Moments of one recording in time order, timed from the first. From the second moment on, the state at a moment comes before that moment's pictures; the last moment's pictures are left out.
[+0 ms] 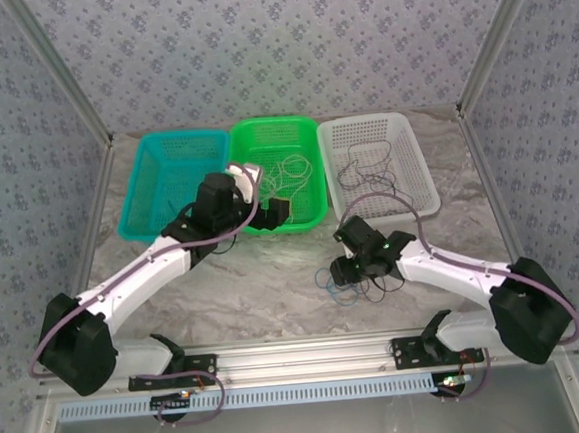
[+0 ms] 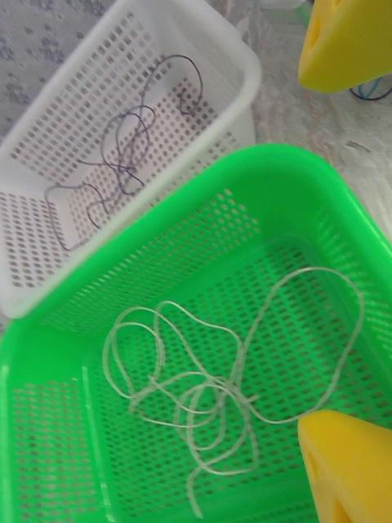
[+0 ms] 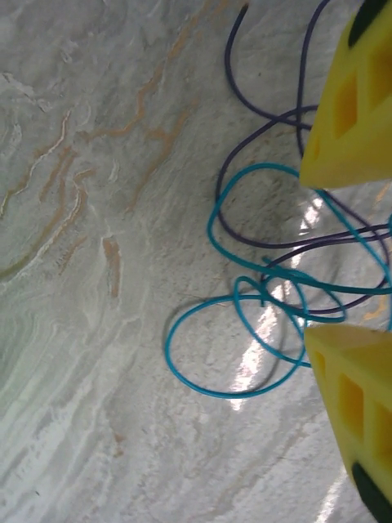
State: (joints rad) left arm -0.64 1.29 0.91 -0.11 0.11 -0.25; right arm 0.74 1.28 0.67 -0.54 -0.03 0.42
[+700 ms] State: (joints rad) left arm -0.66 1.13 0.78 -0.05 0.12 -0.31; right arm 0.73 0.87 0.74 -0.50 -0.12 0.39
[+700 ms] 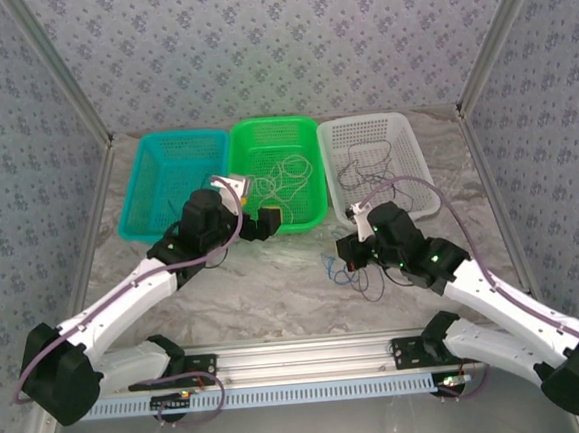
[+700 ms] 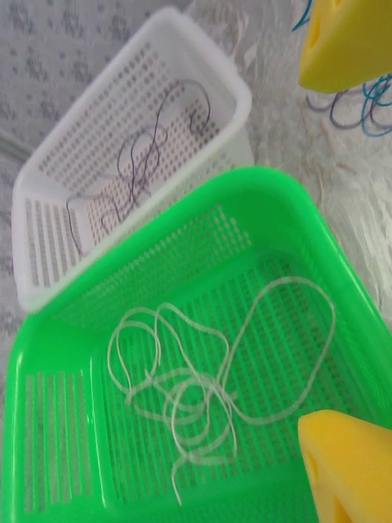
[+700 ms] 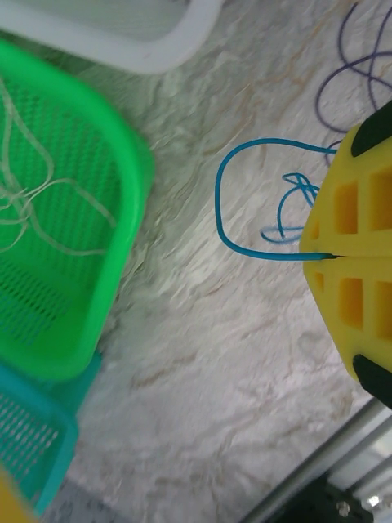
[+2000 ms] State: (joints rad) left arm -0.89 1.27 0.70 0.27 0.31 -0.17; right arm 0.71 0.91 0.81 -0.21 -0.45 0.40
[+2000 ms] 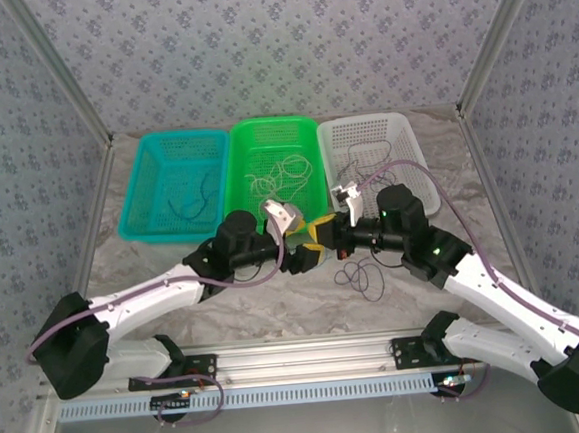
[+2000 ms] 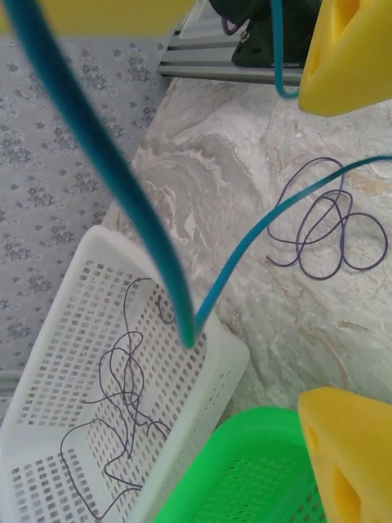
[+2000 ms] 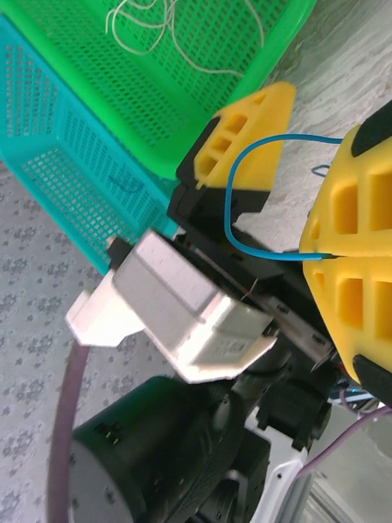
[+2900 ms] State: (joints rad) left arm -0.90 1.43 0.77 0.20 -0.03 -0.18; right arm 0.70 0.85 0.83 -0.23 -0.54 0.45
